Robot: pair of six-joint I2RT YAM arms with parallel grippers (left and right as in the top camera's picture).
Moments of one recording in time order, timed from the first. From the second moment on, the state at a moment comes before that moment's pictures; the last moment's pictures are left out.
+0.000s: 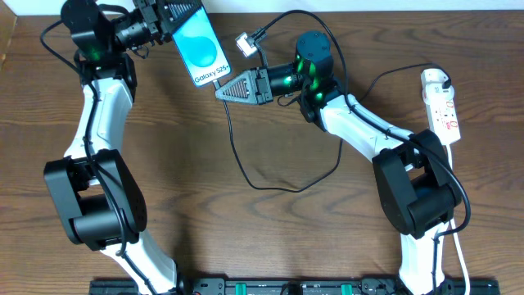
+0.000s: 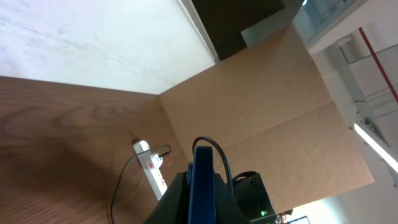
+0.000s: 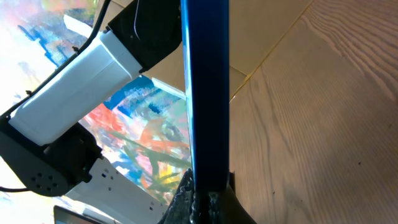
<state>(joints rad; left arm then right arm) 0.17 1.93 1.50 0.65 1.33 -1.29 0.51 2.10 1.49 0.70 -1.30 1.09</state>
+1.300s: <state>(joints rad) 0.15 1.93 1.50 0.65 1.44 -1.27 0.49 2.10 1.49 0.70 -1.24 1.09</state>
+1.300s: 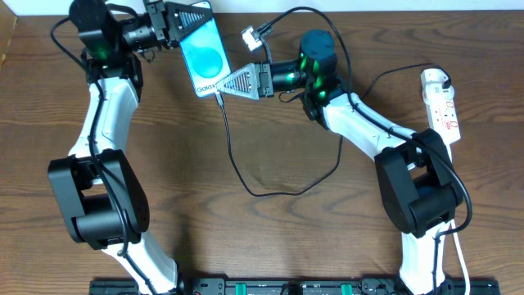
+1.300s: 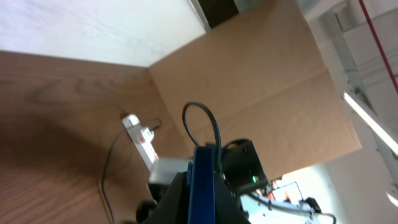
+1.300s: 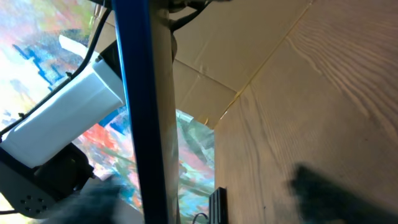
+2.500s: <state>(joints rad) 0.18 1.93 1.50 0.65 1.47 -1.27 0.26 2.10 1.49 -0.21 -1.14 0.68</state>
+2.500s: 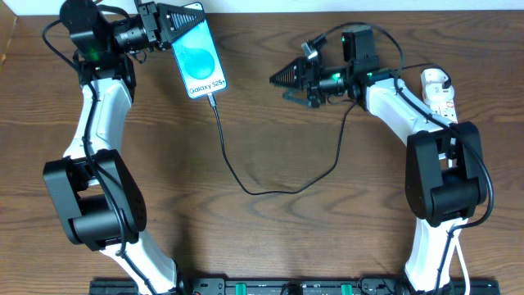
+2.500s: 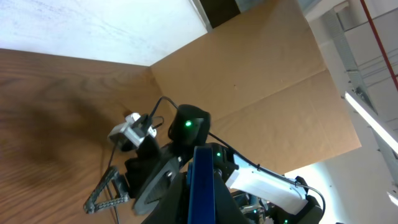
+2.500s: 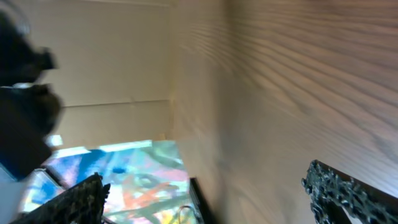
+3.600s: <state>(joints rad) 0.09 1.93 1.29 0.65 1.45 -1.19 0.19 1.63 1.49 -0.69 -0.05 0.46</state>
